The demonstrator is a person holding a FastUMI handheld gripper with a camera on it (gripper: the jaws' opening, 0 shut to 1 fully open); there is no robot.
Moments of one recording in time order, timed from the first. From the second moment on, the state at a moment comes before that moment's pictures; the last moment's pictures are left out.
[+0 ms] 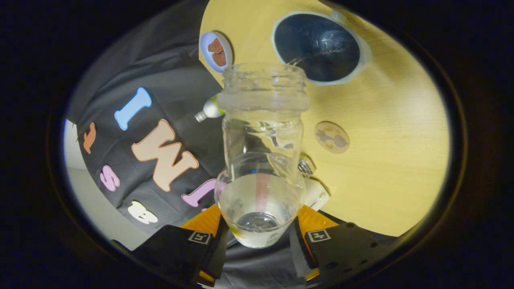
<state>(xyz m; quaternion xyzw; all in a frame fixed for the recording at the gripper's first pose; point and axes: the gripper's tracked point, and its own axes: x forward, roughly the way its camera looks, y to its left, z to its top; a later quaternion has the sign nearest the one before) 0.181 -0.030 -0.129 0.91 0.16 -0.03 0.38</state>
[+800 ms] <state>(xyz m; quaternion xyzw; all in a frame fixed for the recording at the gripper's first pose) 0.178 -0.030 -0.124 0.92 0.18 -0.02 0.33</state>
